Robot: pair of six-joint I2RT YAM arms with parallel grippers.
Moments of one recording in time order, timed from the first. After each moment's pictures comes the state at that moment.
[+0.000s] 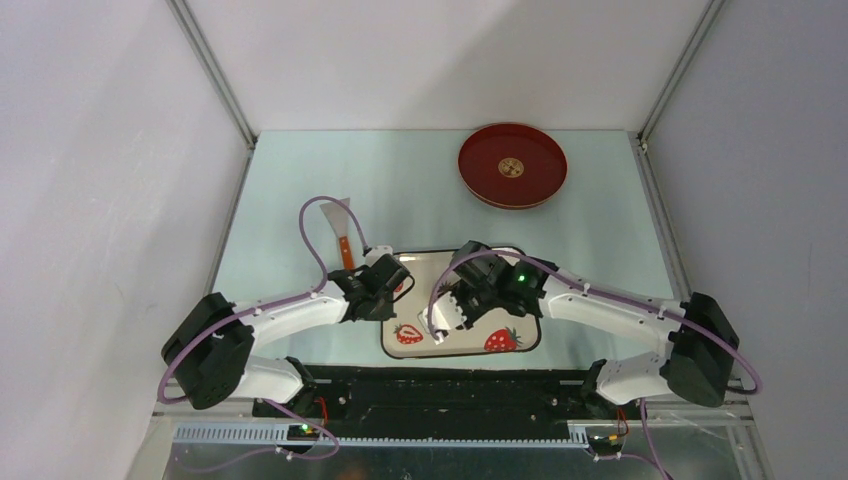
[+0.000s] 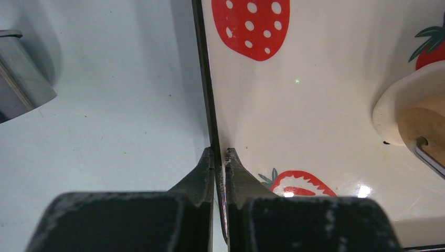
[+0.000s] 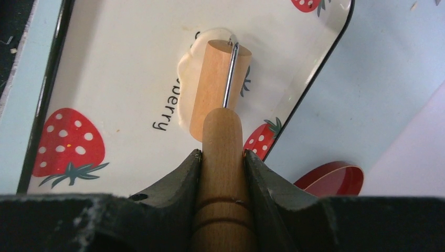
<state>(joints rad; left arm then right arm) -0.81 1.34 0.67 -0.52 -0.31 -0.73 1.02 1.34 1.01 -0.66 -0.10 -1.20</state>
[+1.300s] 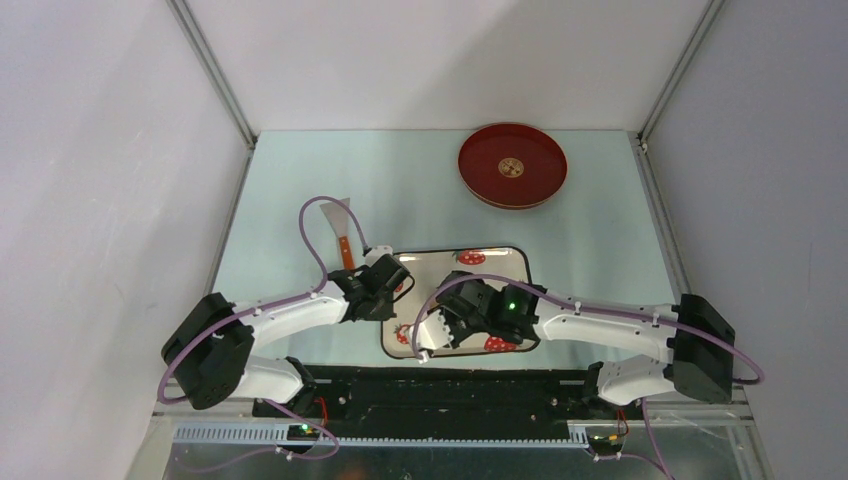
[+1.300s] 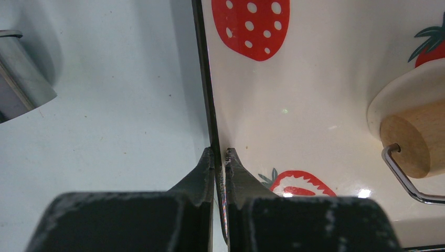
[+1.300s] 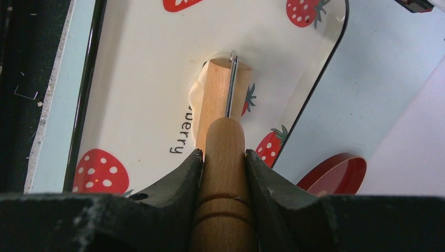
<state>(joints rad) -0.81 1.34 0.67 -0.52 -0.31 -0.73 1.20 1.37 0.94 -0.55 0.09 -0.99</state>
